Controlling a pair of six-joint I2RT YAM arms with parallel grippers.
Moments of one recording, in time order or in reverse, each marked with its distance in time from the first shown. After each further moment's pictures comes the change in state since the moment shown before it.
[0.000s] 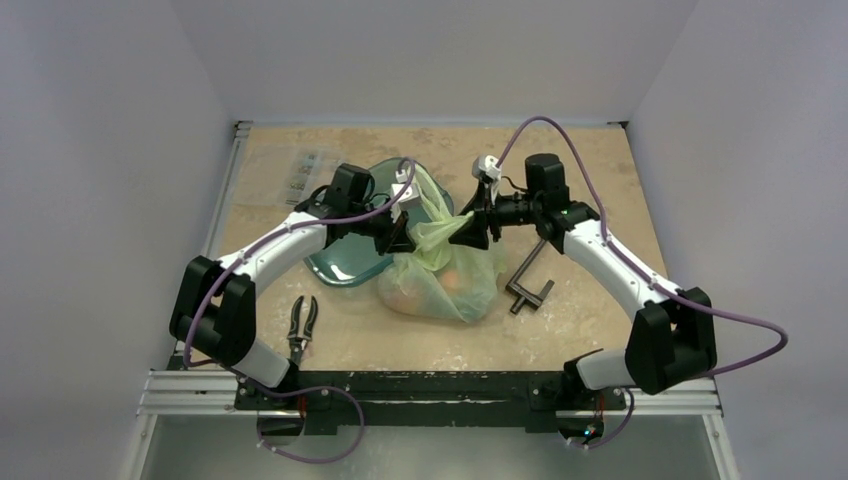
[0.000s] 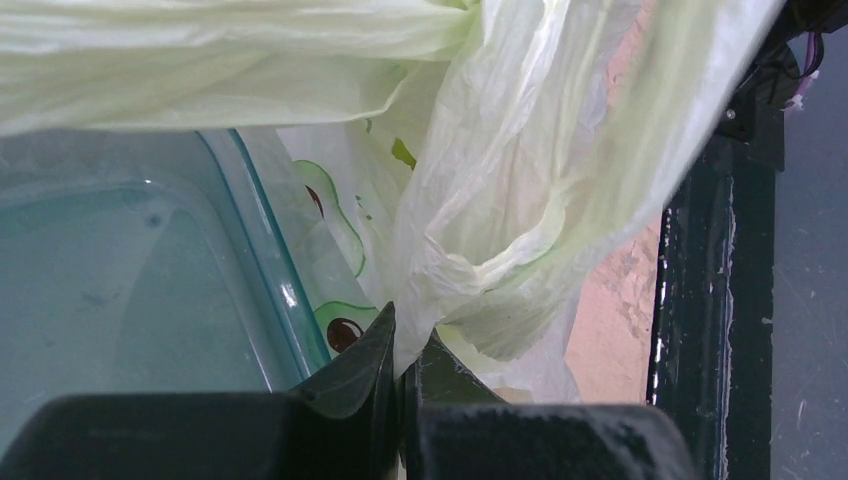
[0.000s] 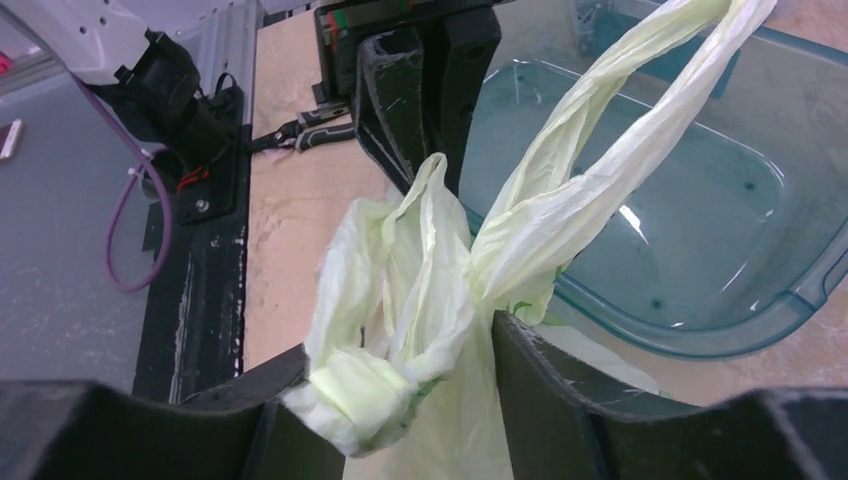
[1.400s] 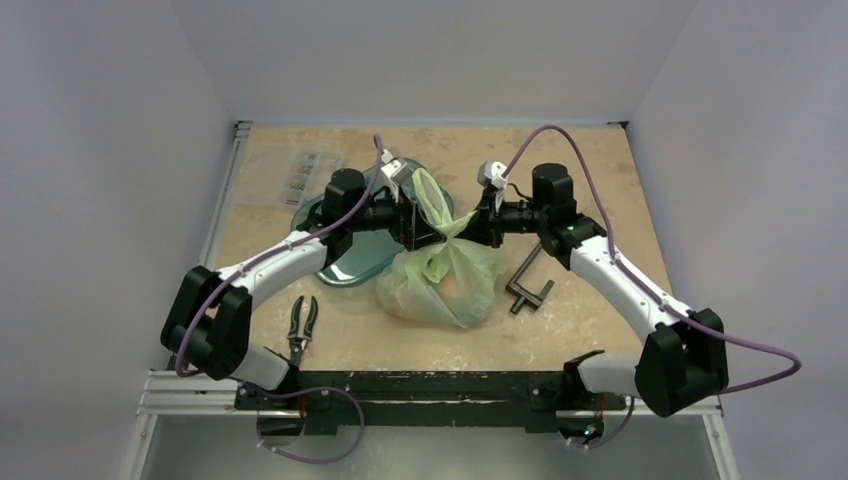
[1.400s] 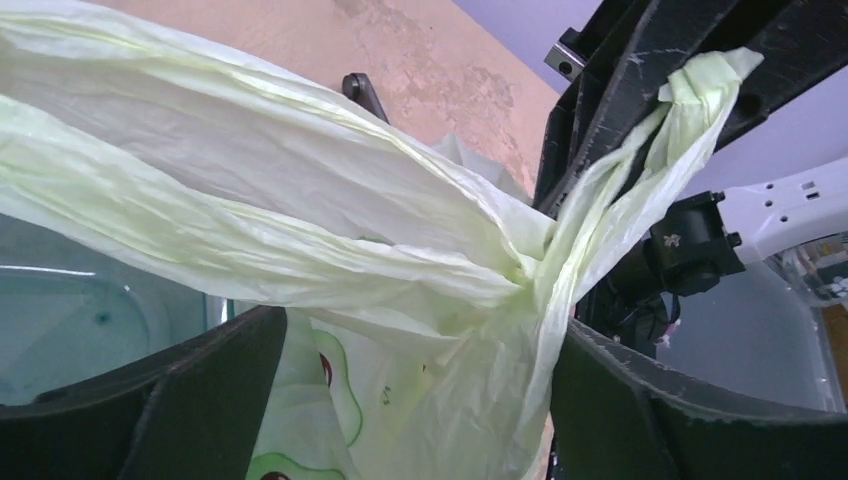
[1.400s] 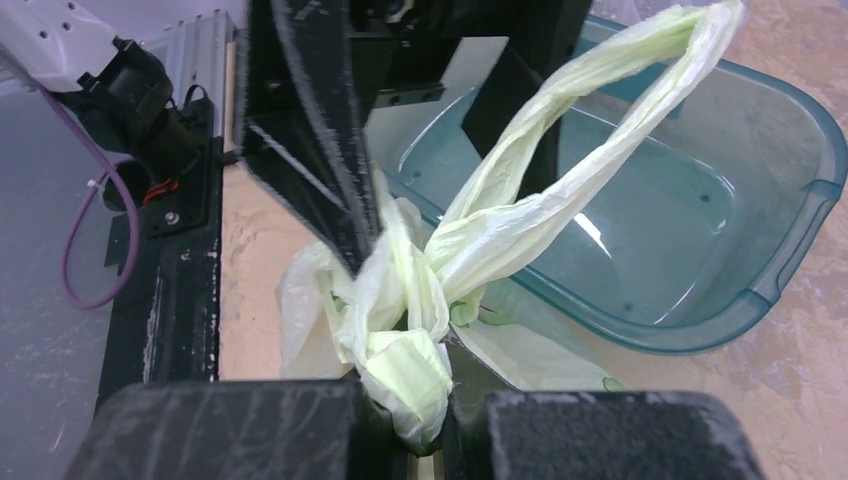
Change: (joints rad) left arm -0.055 -0.089 -0.161 0.589 -0.106 -0.691; right arm 0.018 -0.088 -0.091 0.130 0.093 0.061
